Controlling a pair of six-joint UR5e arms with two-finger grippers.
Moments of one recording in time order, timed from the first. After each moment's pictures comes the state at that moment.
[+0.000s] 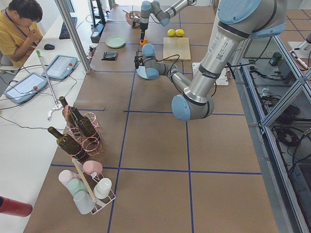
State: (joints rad) left arm -0.63 -2.17 -1.51 -2.24 -2.12 -1.44; right arm 0.86 -1.26 1.56 -1.16 2.00 0.93
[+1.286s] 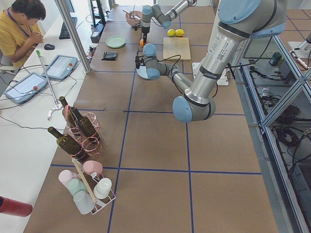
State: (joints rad) left arm -0.63 -2.15 -1.54 -2.24 -2.12 -1.46; right arm 0.82 -1.26 1.54 -1.16 2.00 0.92
